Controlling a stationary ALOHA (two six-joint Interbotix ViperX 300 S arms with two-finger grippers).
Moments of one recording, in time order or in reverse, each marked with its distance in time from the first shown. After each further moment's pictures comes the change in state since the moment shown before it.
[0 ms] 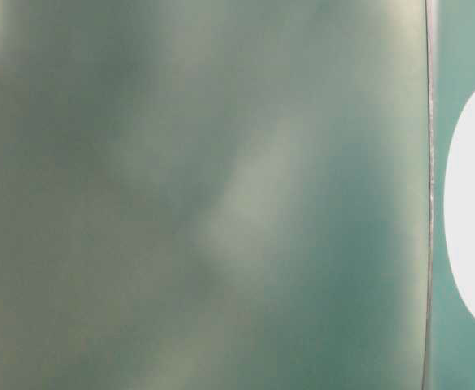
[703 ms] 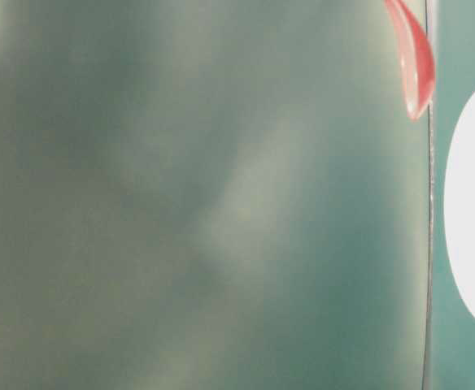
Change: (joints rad) left arm 0.000 -0.002 0.000 0.000 0.000 0.000; right arm -0.512 -0.373 -0.265 -0.005 0.856 -0.391
